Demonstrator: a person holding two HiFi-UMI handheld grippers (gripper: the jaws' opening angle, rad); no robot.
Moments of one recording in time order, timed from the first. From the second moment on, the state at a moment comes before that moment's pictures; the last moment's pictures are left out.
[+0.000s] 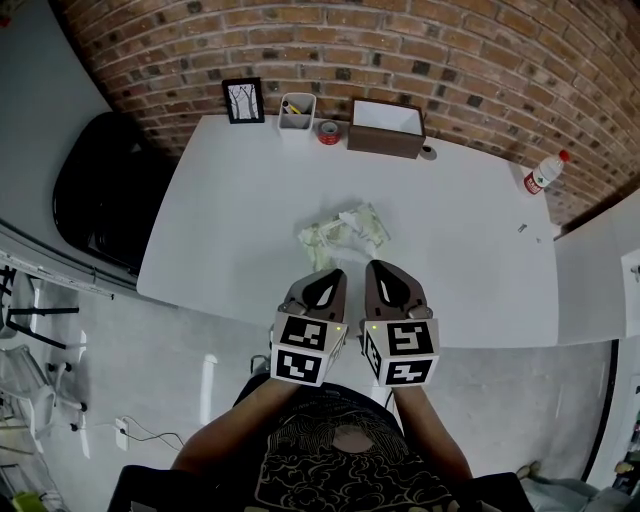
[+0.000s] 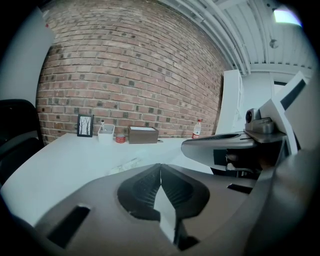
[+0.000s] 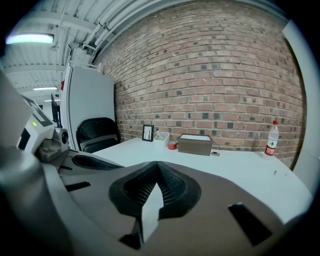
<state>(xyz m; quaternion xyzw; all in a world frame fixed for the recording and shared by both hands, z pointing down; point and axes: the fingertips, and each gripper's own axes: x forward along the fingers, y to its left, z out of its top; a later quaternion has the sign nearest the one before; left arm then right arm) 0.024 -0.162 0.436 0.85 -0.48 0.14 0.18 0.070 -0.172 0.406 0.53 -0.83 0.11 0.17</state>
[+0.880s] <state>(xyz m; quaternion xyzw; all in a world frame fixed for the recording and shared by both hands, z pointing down) 0.040 -0.113 0.417 0.84 -0.50 0.12 0.16 0.085 -0.114 0.397 0.52 -0.84 0.10 0.16</state>
